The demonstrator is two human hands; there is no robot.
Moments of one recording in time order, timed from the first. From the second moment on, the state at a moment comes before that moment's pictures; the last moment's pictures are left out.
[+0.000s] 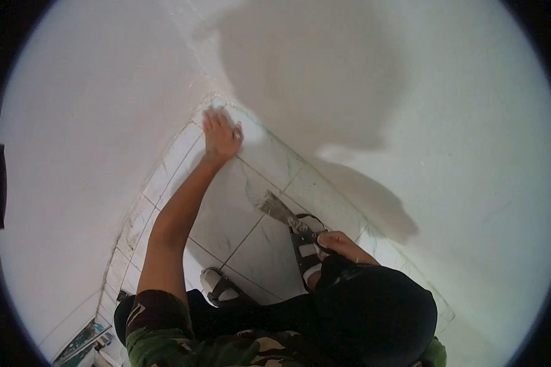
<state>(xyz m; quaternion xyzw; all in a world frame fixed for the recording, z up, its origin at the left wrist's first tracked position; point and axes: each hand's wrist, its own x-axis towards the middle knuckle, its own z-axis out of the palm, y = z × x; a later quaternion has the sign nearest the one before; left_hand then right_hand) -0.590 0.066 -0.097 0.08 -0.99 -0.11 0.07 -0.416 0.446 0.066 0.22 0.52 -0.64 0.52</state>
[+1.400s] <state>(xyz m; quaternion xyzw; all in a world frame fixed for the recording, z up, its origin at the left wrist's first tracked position) -0.496 0.236 -0.069 0.00 -0.98 -0.19 -0.07 -0.419 0.495 0.110 0.13 0.49 -0.77 0.39</state>
